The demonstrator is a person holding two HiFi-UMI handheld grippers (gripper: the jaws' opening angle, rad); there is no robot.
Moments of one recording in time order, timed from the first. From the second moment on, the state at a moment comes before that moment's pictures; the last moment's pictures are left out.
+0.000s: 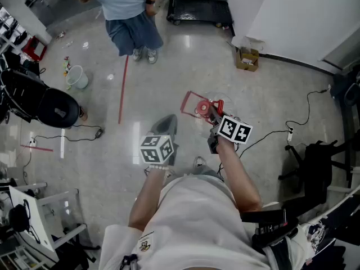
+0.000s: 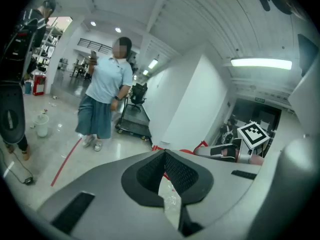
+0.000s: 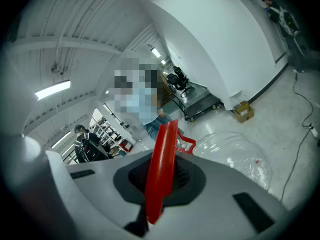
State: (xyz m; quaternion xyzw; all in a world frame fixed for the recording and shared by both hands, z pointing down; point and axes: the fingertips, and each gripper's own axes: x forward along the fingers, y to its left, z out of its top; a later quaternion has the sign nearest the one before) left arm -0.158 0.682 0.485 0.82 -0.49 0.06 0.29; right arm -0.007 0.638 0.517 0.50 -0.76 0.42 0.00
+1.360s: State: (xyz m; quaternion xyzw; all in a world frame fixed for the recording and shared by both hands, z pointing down) left arm -0.171 0.683 0.495 0.79 -0.53 0.06 0.29; right arm -0.075 0.640 0.535 0.42 -0.79 0.44 0.05
